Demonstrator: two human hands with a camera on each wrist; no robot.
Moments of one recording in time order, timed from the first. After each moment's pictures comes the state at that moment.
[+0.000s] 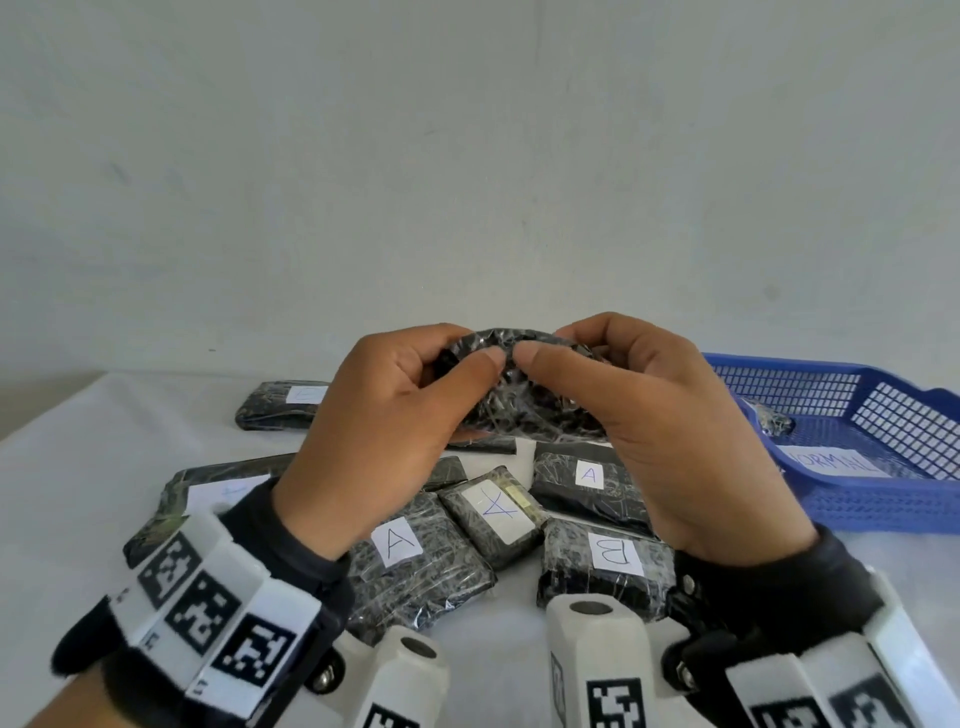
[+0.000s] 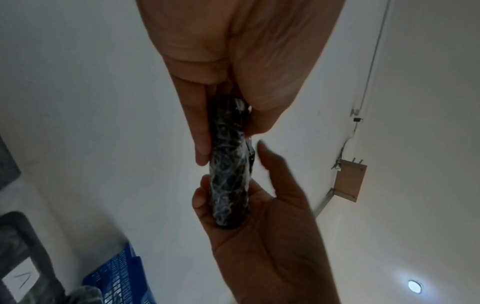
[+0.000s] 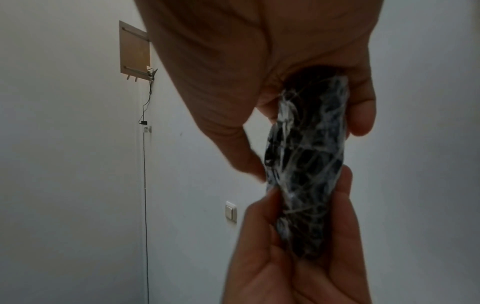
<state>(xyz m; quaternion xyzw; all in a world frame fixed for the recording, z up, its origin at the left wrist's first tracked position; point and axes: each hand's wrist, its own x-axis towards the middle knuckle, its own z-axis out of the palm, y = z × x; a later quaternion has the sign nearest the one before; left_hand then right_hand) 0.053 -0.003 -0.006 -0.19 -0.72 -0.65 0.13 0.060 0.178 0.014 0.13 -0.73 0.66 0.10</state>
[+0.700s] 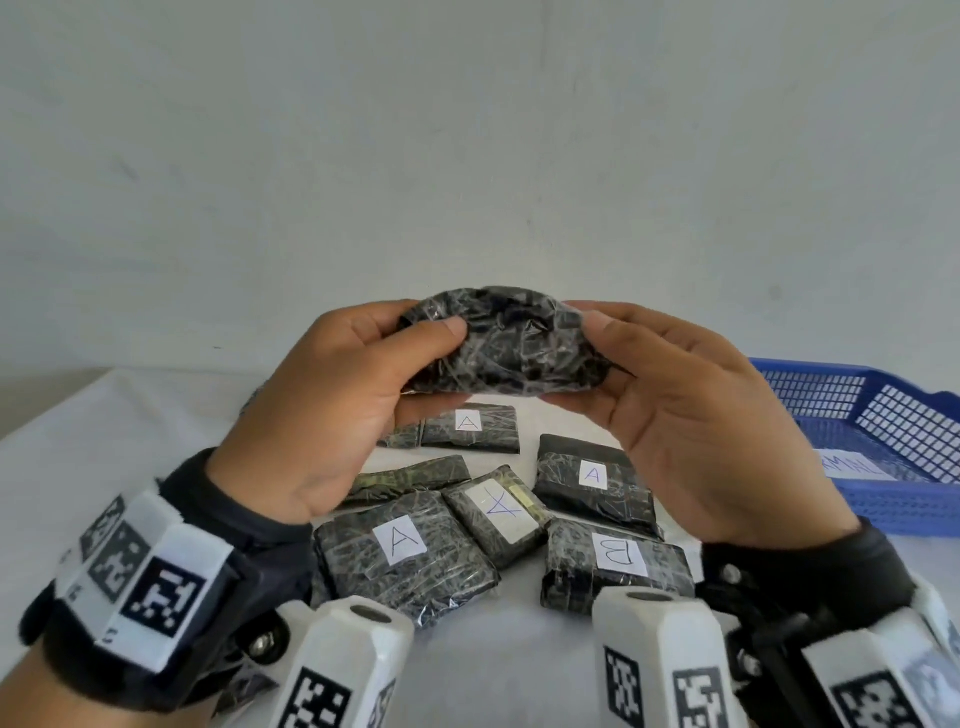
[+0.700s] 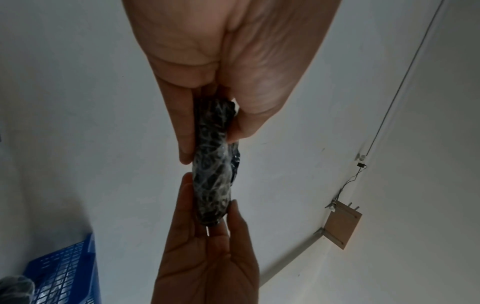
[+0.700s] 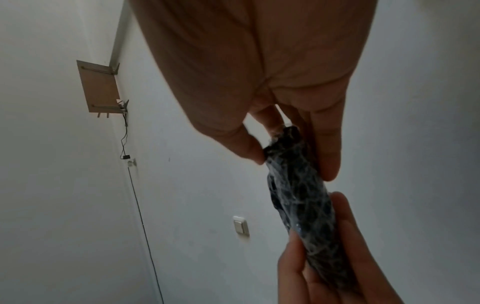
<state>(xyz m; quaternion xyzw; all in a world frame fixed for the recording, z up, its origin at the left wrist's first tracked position) 0.047 -0.020 0.009 -0.14 -0.60 -0.78 0.06 0.054 0.187 0.018 0.17 -0.58 0.79 0.05</state>
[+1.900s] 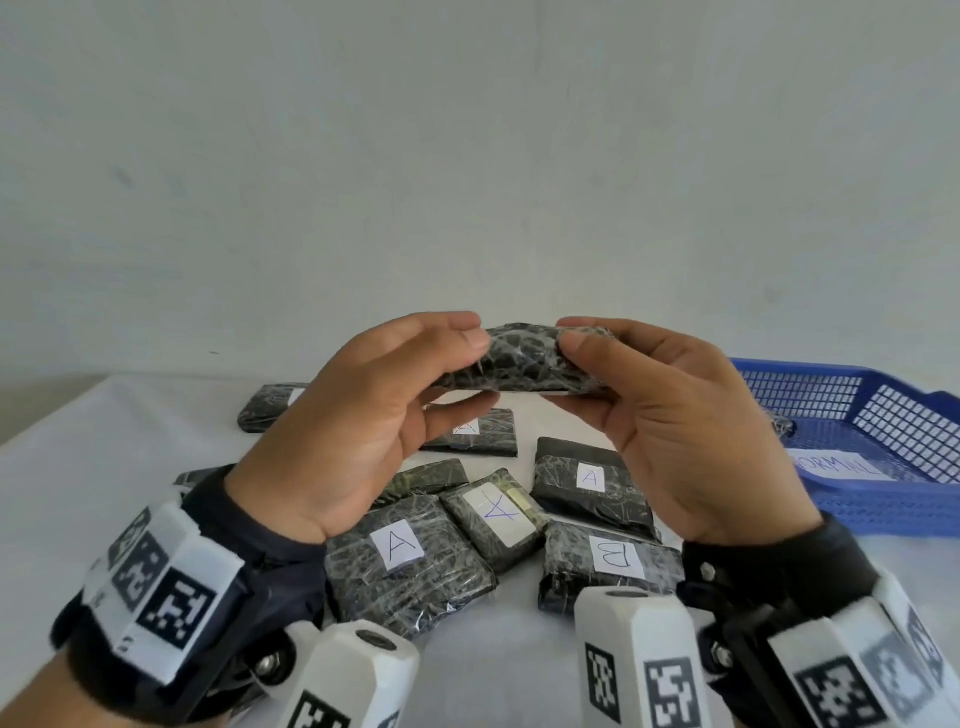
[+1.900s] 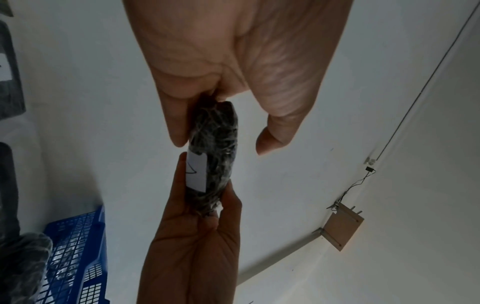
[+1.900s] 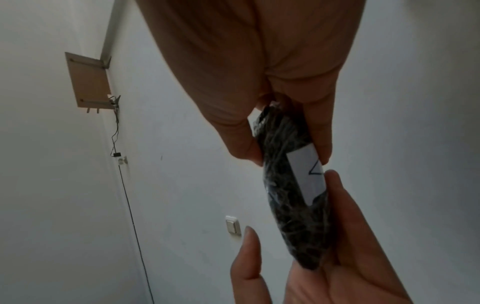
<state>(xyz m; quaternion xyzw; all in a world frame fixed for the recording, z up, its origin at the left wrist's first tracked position) 0.048 -0.013 0.003 -0.13 -0.55 -0.82 0.01 0.046 0.187 0.011 0.14 -0.58 0.80 0.07</state>
